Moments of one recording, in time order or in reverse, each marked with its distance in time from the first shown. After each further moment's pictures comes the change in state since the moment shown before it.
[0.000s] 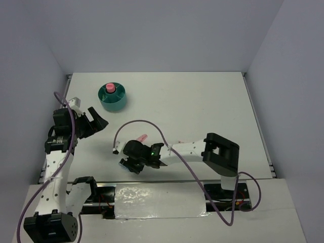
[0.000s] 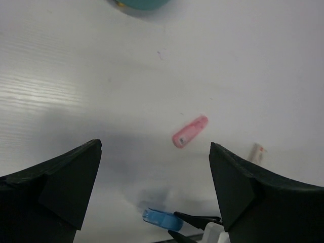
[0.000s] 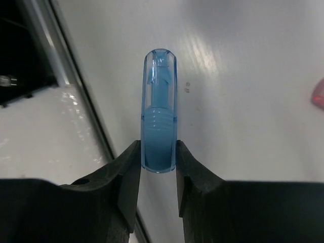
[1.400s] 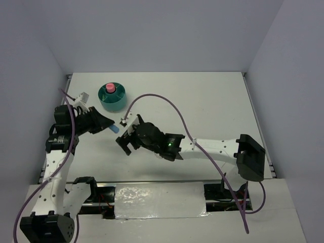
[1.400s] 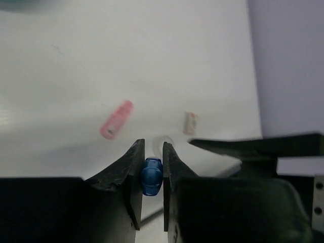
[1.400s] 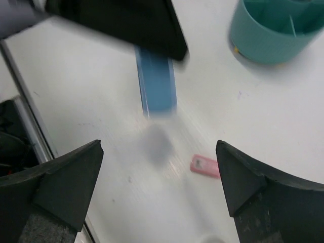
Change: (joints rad) left arm -0.061 -0.031 -0.021 0.103 0.418 -0.085; right arm -0.047 -0.280 -0.003 0.258 0.285 -0.035
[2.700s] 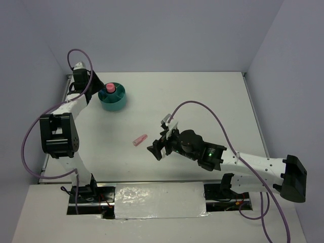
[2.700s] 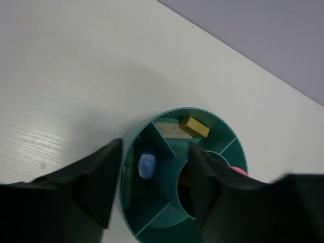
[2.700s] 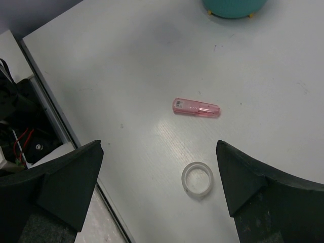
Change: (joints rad) left arm 0.016 1.009 0.521 0.533 -0.692 0.021; right arm -0.098 -0.563 -0.493 0.005 -0.074 0.121
